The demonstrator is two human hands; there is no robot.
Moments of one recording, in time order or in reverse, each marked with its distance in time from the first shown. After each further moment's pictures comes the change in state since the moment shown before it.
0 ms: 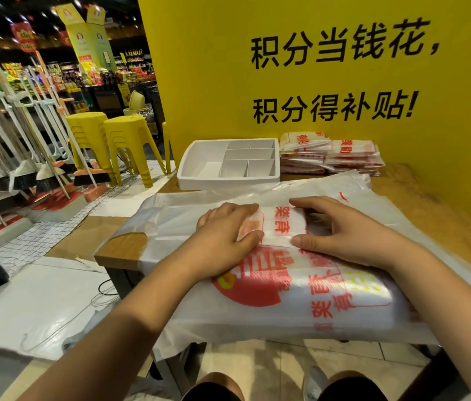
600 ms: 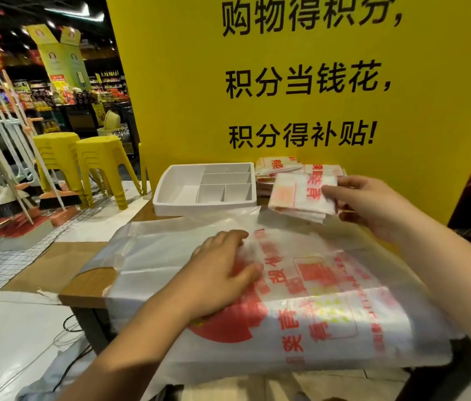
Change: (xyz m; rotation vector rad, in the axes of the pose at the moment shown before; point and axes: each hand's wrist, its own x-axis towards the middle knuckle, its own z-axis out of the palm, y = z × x) left_hand 0.002 0.020 0.007 -0.017 -0.006 0.052; right_hand 0.023 0.007 -0.071 0.604 0.514 0.423
